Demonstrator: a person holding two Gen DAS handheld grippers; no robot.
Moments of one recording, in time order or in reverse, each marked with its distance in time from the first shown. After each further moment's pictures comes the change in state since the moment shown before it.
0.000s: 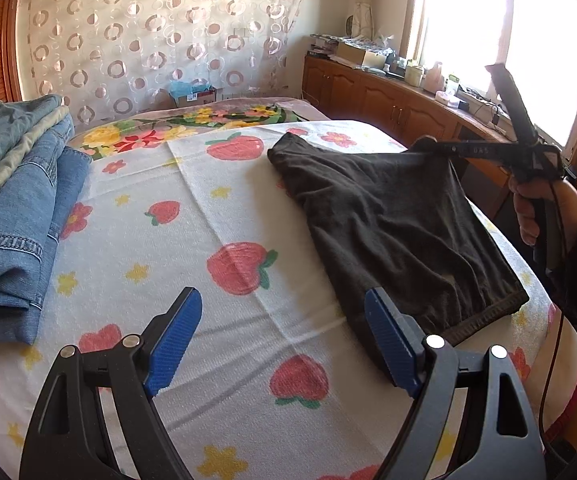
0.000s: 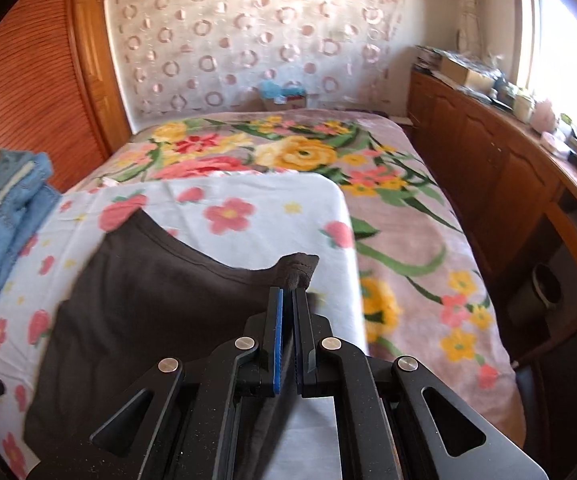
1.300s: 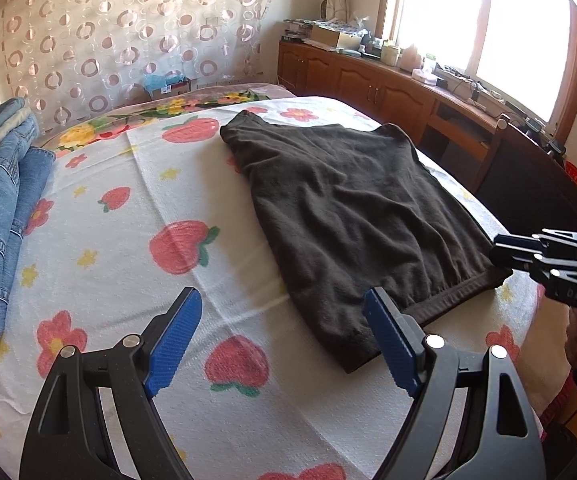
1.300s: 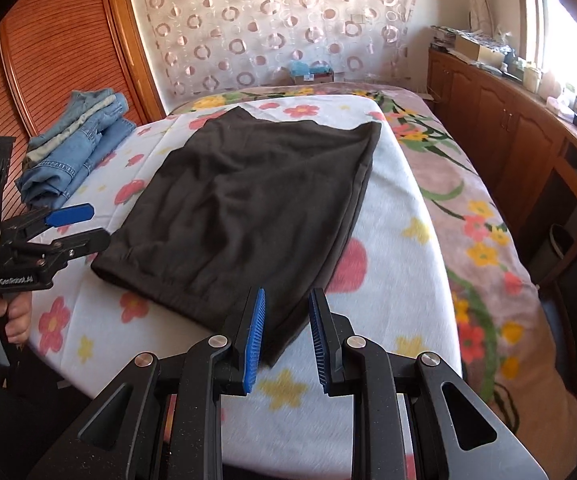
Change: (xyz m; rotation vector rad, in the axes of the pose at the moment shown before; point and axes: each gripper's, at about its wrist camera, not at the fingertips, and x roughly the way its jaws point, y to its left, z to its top) left arm 0.011 -0.035 -0.012 0.061 0.055 -0.055; right arm -0.115 0.025 -0.118 0.015 0.038 0.118
